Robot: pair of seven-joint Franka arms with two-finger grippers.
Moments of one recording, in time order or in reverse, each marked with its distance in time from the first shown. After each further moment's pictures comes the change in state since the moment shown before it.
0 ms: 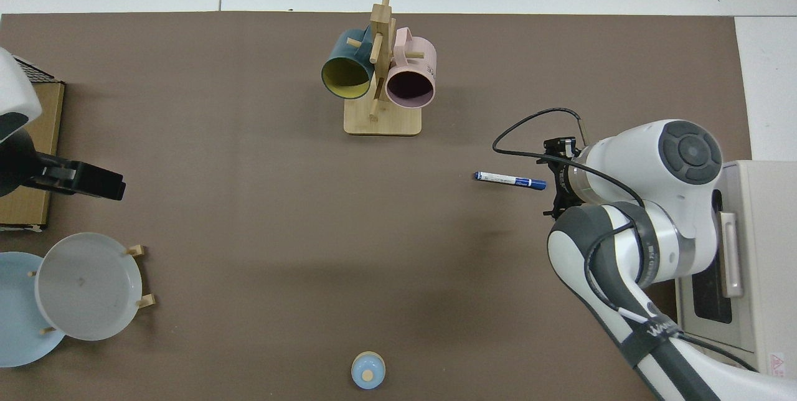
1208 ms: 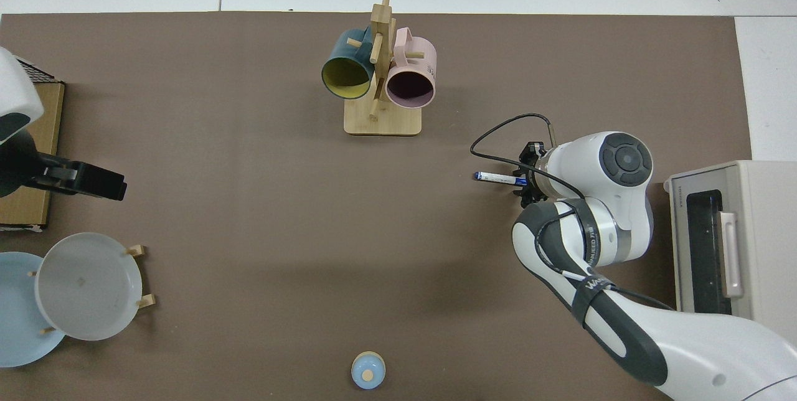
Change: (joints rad) left arm 0.000 0.000 -0.002 0.000 0.000 0.000 0.000; right arm 0.025 0.182 0.001 -0.006 0.002 0.226 0.082
